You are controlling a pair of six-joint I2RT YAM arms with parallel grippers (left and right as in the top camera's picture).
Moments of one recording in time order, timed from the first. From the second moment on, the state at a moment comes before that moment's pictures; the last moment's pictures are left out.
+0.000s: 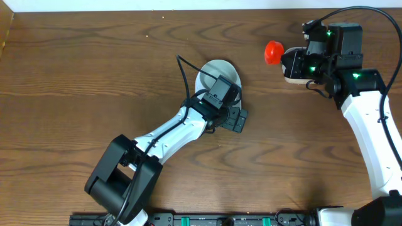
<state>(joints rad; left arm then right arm) -0.66 1.80 1.12 -0.39 0.13 -0.28 0.08 1.51 1.33 -0.60 -0.38 0.24</state>
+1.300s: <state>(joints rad) -0.70 1.86 1.12 -0.34 0.12 -0.27 0.08 1.51 1.33 -0.62 -0.34 0.23</state>
